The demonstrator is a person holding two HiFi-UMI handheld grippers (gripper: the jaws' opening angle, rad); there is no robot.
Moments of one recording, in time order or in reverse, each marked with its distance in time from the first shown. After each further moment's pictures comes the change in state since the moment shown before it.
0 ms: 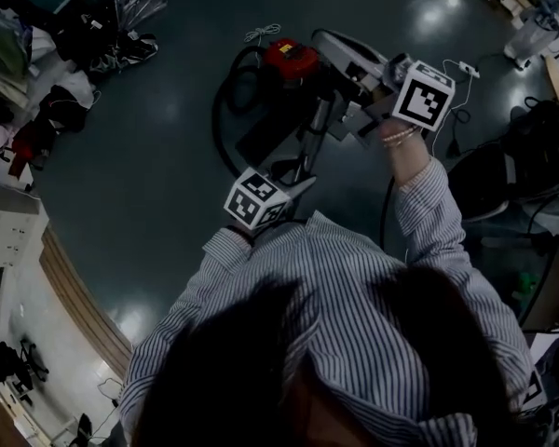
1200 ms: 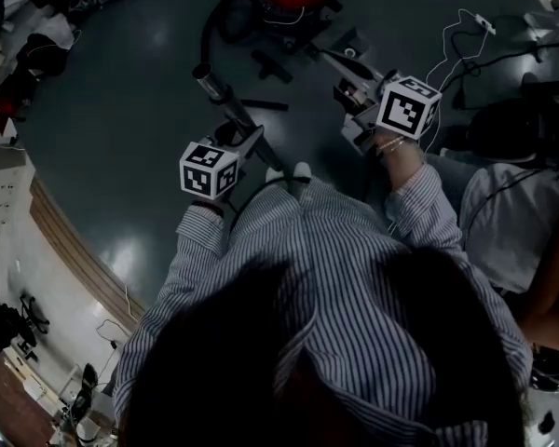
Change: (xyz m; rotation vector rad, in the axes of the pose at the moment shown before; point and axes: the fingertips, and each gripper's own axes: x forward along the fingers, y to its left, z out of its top) left arm -0.063 0.072 -0.093 -0.301 0.026 0.308; right arm -0.065 -0.066 -0.181 0.281 0.233 -0.269
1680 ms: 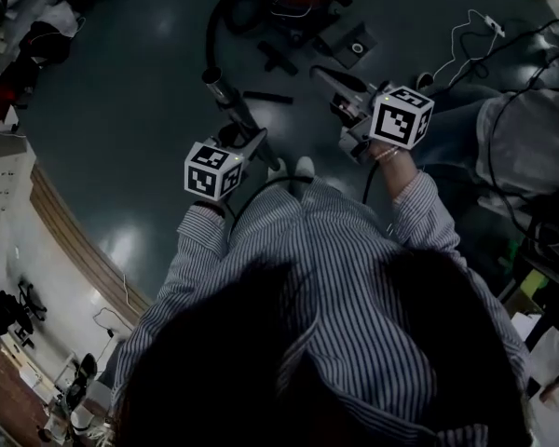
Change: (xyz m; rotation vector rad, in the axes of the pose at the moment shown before) left arm -0.001 0.000 -0.024 0.008 0.052 0.016; right arm 0.010 -0.003 -0.049 0.044 0.093 0.013
